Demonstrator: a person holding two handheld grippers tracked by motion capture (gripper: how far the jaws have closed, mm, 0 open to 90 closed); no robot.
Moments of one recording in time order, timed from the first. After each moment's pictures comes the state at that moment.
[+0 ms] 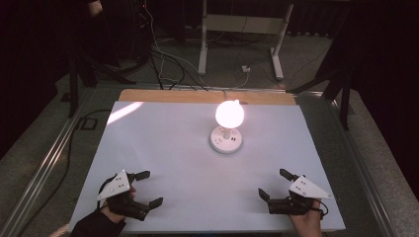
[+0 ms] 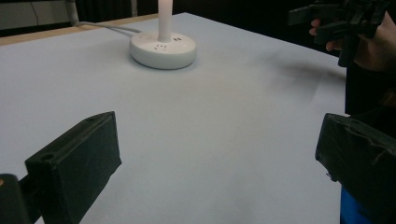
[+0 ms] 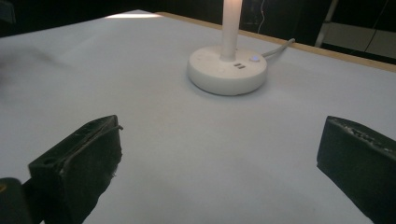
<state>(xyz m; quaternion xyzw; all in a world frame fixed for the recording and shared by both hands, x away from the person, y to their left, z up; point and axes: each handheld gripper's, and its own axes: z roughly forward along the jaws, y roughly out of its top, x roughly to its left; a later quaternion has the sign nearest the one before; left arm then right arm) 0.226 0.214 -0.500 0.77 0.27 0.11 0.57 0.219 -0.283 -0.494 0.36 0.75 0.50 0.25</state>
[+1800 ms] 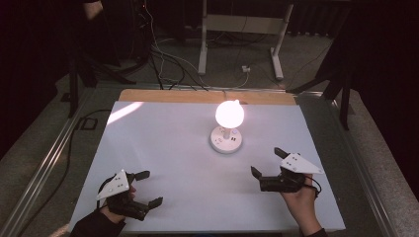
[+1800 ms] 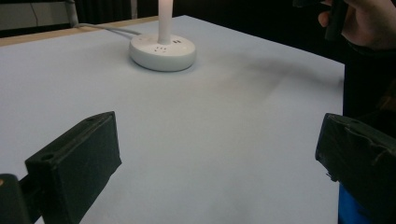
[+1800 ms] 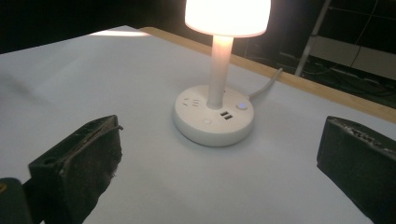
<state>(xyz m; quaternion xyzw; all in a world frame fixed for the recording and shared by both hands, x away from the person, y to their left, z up) 0.226 0.216 -0.500 0.77 0.27 0.11 0.57 0.260 -0.252 -0.444 0.35 0.75 0.49 0.28</state>
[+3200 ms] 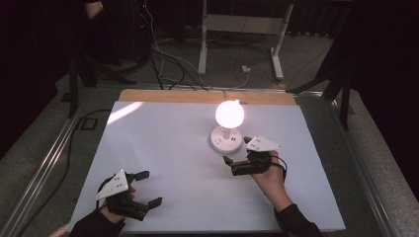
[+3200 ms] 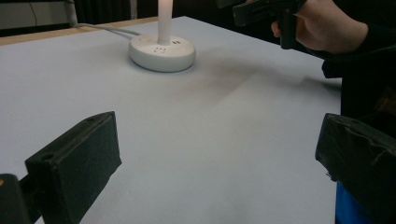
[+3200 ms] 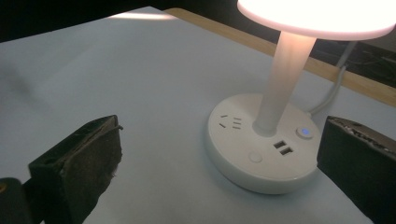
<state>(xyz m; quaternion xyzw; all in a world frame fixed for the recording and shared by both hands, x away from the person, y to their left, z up) 0.226 0.217 -0.500 0.77 0.27 0.11 0.58 0.324 -0.187 -0.466 0.33 0.79 0.47 0.22</state>
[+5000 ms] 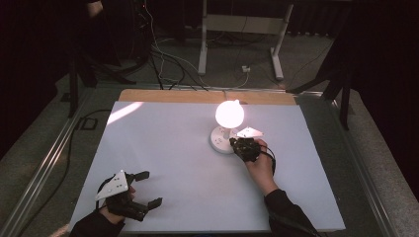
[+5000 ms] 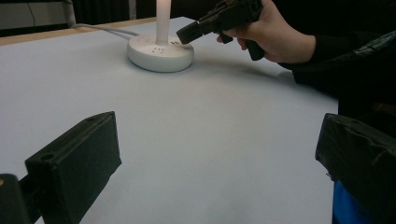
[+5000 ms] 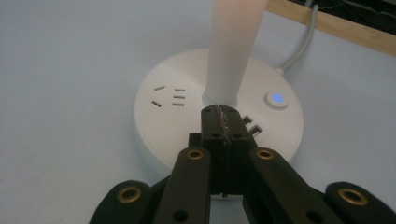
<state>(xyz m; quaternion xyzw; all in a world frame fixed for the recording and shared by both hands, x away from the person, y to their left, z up) 0.224 0.217 -0.499 0.76 0.27 0.10 0.58 0.376 -0.171 -0.501 0.41 0.80 0.38 0.24</state>
